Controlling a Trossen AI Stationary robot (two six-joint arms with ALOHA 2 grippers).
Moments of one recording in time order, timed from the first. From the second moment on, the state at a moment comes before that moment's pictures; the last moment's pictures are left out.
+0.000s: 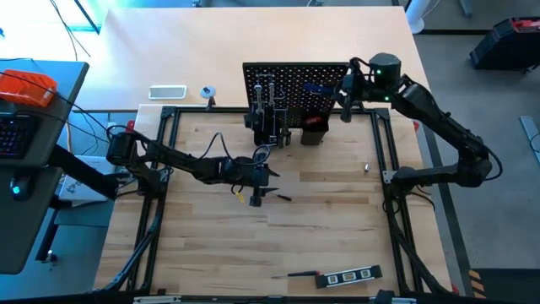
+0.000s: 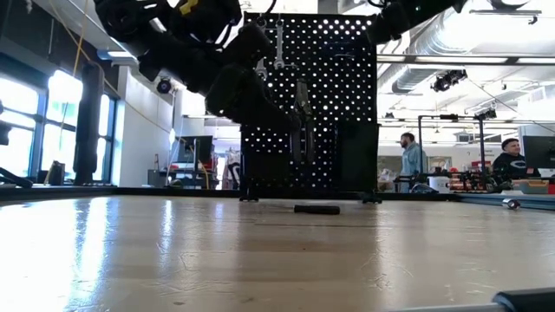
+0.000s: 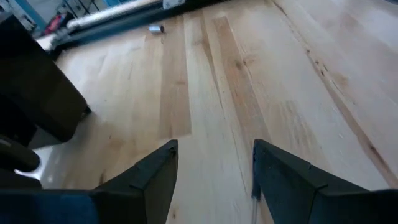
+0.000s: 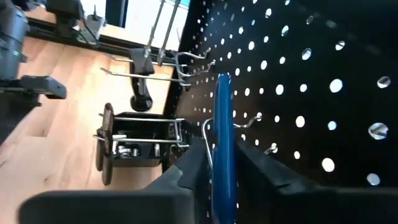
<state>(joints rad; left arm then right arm) -0.01 1.68 0.81 0.38 -0.07 0.27 -0.78 1.20 1.26 -0.47 -0.40 -0.60</state>
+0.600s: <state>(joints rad) -0.02 1.66 0.81 0.19 0.10 0.28 -0.65 0.98 1.26 -0.42 -0.23 -0.57</state>
